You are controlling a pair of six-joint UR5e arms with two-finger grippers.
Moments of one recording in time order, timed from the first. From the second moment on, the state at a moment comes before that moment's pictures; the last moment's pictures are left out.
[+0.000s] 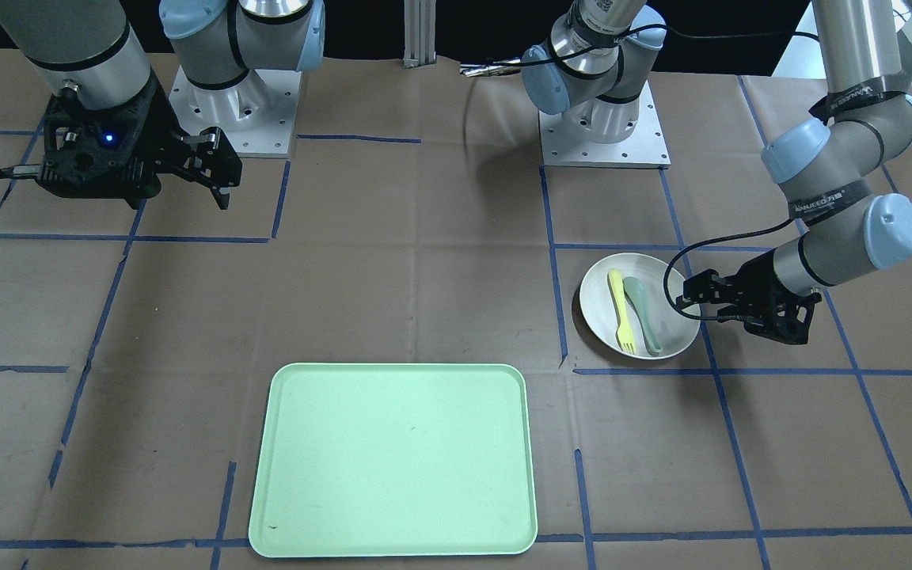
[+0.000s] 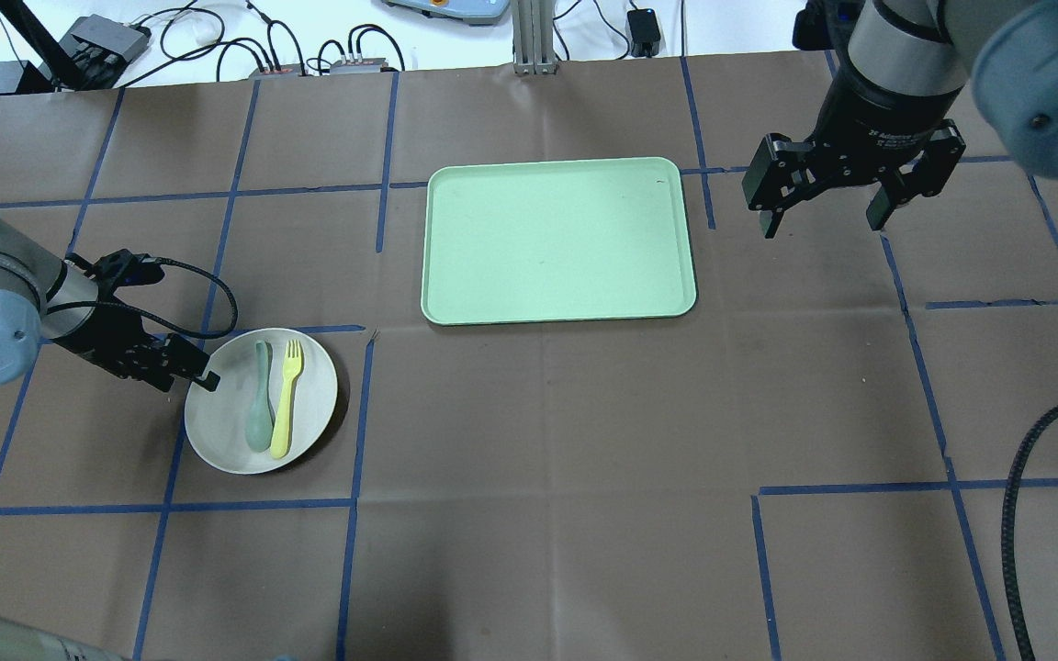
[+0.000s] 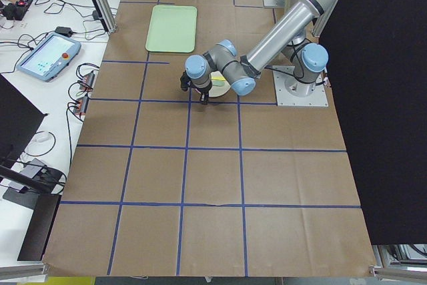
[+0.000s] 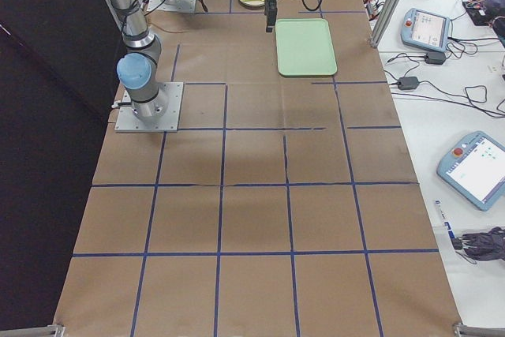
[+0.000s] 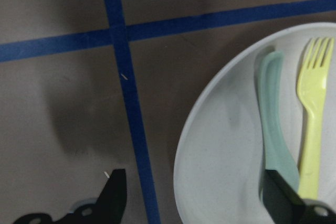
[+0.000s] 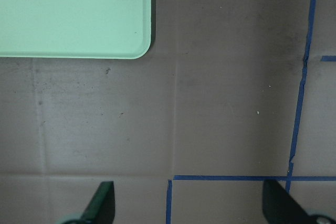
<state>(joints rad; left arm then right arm) -1.01 -1.87 -2.00 -1.13 1.41 0.74 1.56 -1.56 1.58 -1.54 -1.58 -0.03</state>
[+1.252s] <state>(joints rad) -1.01 -1.88 -2.00 -1.13 1.41 0.74 1.56 -1.56 1.58 -1.54 -1.58 -0.04</state>
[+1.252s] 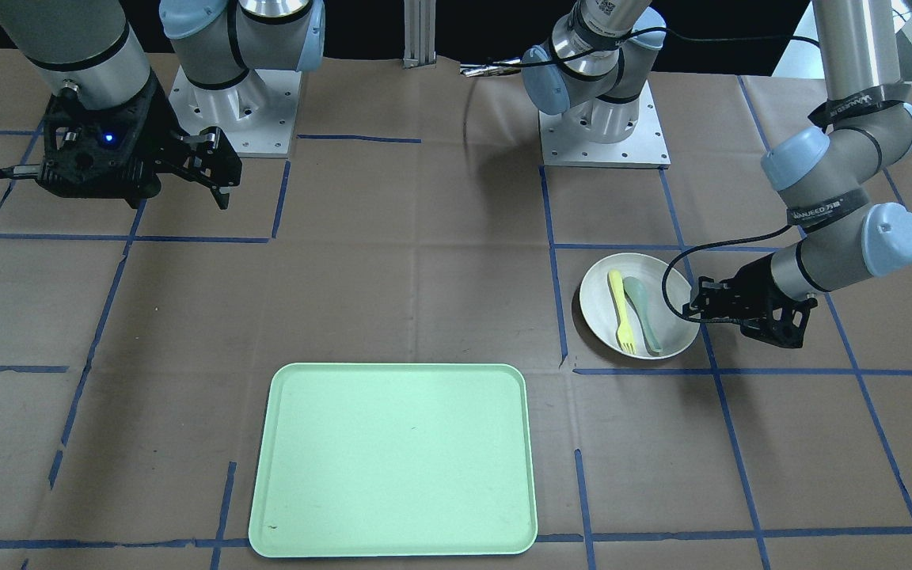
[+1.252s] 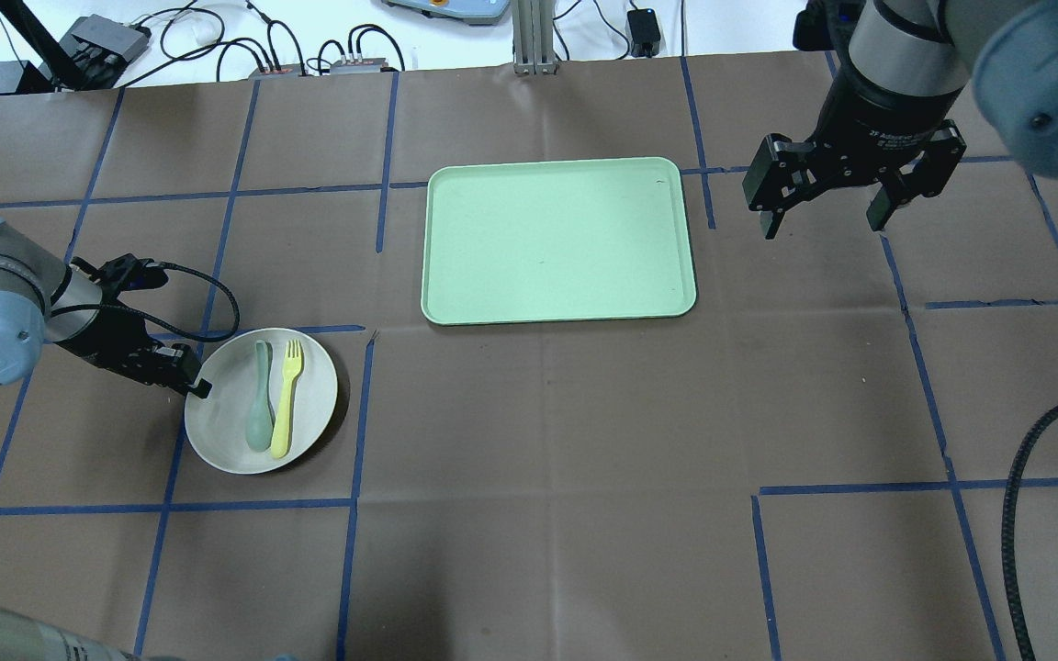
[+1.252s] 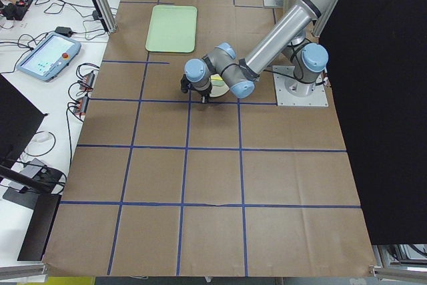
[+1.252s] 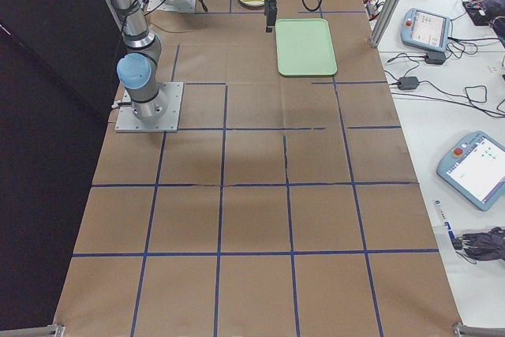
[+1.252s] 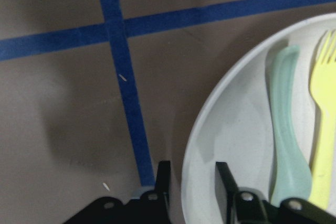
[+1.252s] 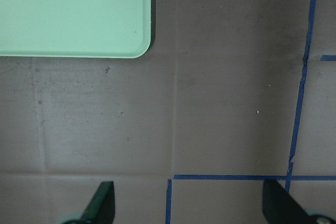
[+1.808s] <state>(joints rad) -1.01 -1.88 -2.00 -1.13 1.41 0.74 1.56 -1.56 1.58 -1.54 -1.58 -0.04</state>
